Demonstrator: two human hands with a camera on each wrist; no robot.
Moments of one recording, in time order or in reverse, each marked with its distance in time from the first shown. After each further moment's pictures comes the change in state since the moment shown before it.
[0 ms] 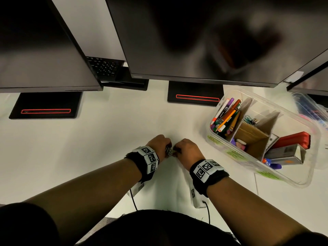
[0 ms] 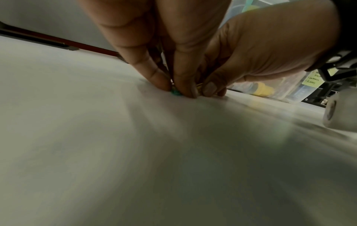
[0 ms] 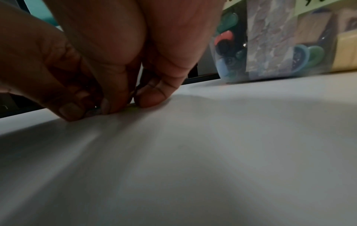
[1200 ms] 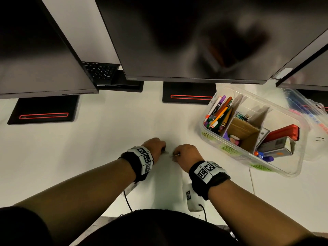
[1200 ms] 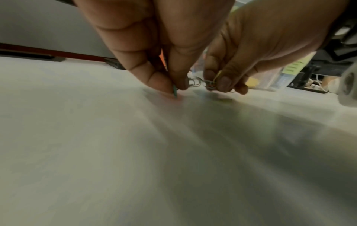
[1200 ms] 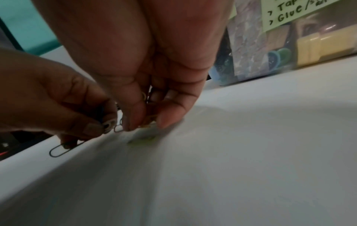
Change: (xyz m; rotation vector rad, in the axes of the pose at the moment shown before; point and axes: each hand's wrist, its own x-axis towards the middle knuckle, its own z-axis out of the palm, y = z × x) left_hand -0.015 0.005 -0.009 0.118 -0.084 -0.007; right_hand -0.027 -0.008 -0.013 -0.010 -0.084 0.125
